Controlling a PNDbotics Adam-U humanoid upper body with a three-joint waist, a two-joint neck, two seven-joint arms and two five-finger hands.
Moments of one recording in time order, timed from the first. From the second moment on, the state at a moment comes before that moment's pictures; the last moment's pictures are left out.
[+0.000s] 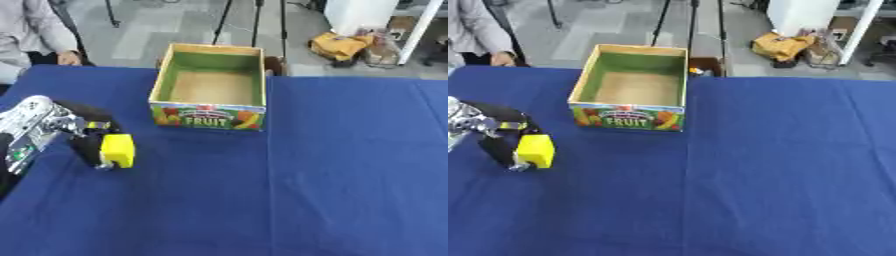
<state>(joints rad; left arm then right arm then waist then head) -0.87 0.80 -0.37 -1.18 -0.84 -0.10 -0.86 -0.61 -0.42 -0.04 -1.99 0.53 -0.22 -0.44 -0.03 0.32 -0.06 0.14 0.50</state>
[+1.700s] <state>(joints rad) -0.88 0.82 -0.34 -1.26 -0.82 -0.03 -0.83 -0.61 -0.41 -0.04 -1.99 0.53 -0.20 -0.45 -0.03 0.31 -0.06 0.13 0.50</state>
